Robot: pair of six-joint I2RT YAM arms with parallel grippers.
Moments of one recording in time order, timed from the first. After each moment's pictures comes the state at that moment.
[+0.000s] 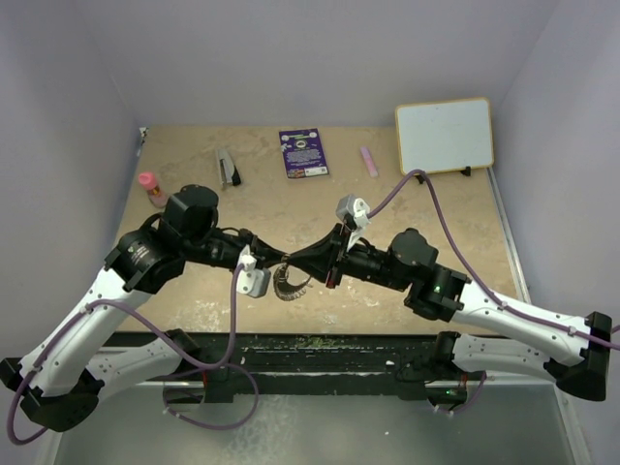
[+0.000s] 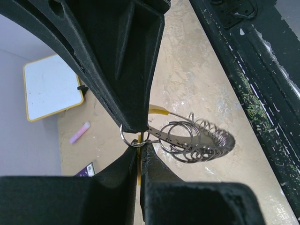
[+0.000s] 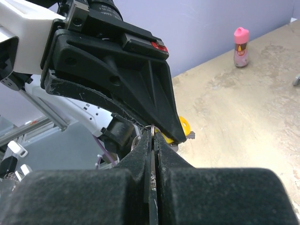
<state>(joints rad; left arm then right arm) -0.70 0.96 1.26 -0.86 0.79 1.09 1.10 0.97 0.87 0.18 -0.14 0.32</state>
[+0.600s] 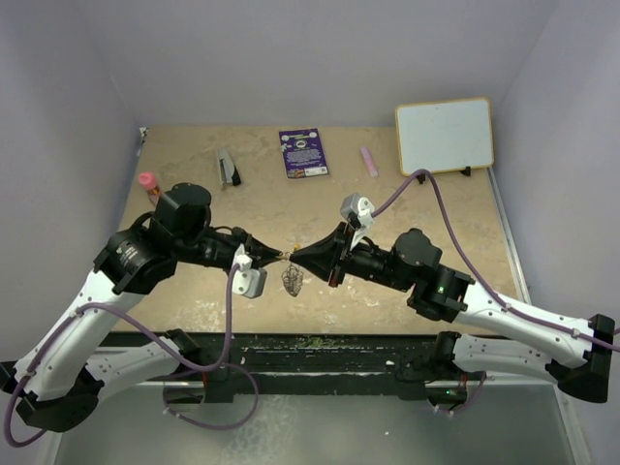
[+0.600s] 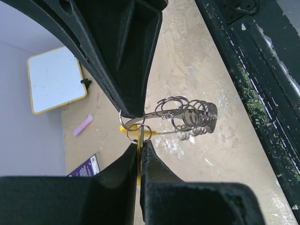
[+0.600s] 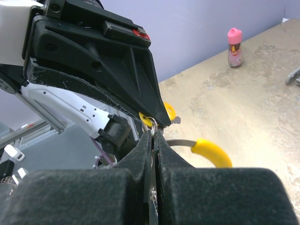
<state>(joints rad) -0.70 0.96 1.32 -0.93 0.75 1.11 1.11 0.95 0.87 0.16 -0.12 0.33</state>
